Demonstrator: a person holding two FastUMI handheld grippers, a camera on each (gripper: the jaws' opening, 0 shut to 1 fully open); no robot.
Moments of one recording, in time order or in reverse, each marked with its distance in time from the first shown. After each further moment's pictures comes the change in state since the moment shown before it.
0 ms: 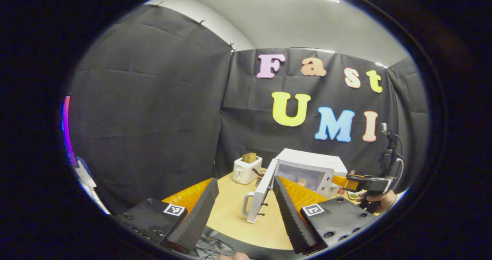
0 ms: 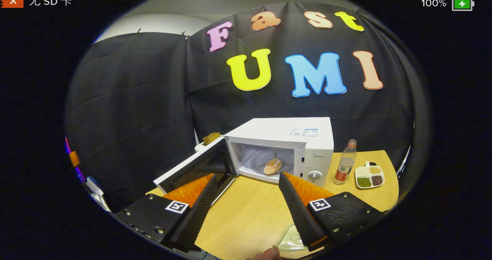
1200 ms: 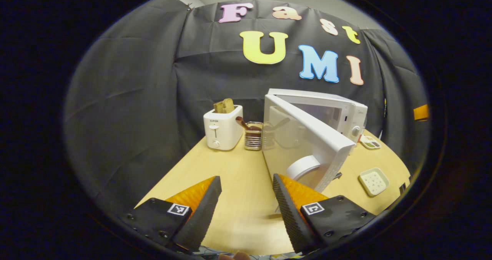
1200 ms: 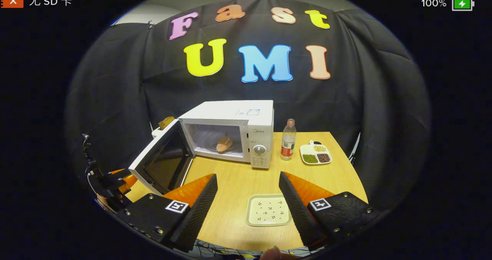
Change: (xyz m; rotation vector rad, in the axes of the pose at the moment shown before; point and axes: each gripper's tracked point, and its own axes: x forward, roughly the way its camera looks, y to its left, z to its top) left arm 0.225 0.023 -0.196 0.196 0.273 -0.319; right arm -0.083 -0.046 -0.032 0.034 0.128 -0.438
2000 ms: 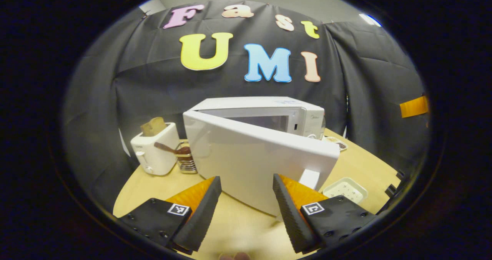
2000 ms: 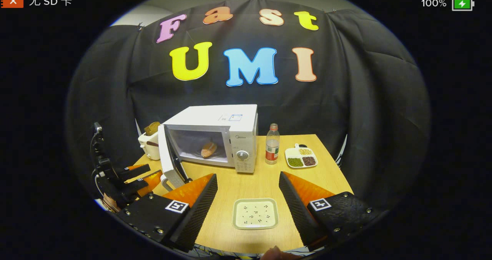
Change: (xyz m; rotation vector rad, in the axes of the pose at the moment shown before) left arm 0.081 -0.177 0.058 0.117 -0.048 -0.312; right arm 0.006 -0.038 0.019 0.027 -0.023 -0.087
